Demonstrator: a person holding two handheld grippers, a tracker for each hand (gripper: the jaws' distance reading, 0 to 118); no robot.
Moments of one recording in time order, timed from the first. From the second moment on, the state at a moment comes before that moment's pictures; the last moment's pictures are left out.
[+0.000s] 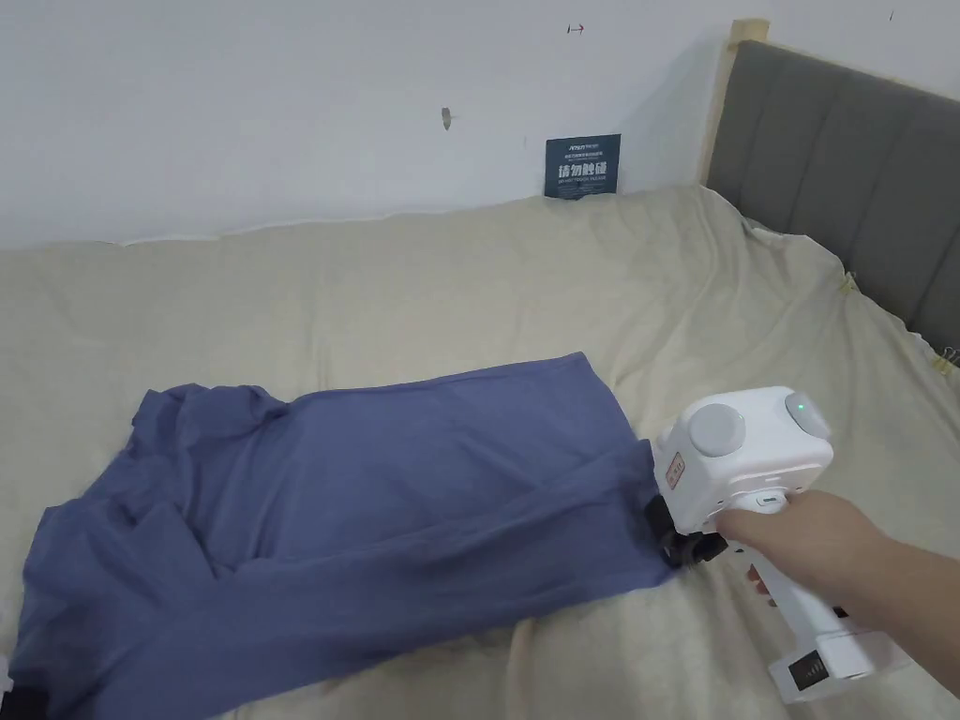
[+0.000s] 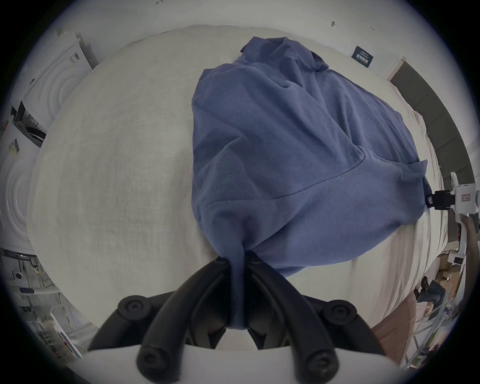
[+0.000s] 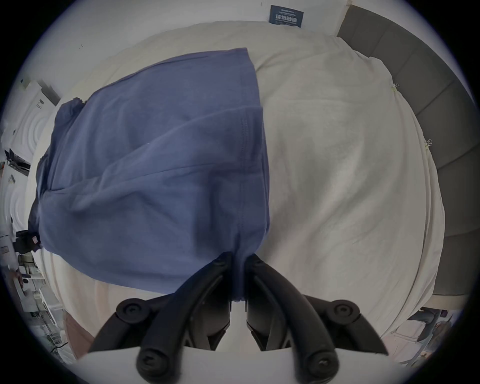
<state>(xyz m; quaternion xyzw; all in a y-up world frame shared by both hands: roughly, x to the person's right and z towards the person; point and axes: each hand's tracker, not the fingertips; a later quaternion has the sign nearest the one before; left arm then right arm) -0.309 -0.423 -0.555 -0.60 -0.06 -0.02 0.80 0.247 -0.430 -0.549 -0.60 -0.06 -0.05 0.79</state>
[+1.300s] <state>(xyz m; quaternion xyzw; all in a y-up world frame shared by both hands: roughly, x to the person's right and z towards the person) -0.345 -0.417 -0.457 -0.64 -0.13 -0.03 0.76 0.284 -0.424 -0.369 -0.64 -0.03 -0.16 0.75</state>
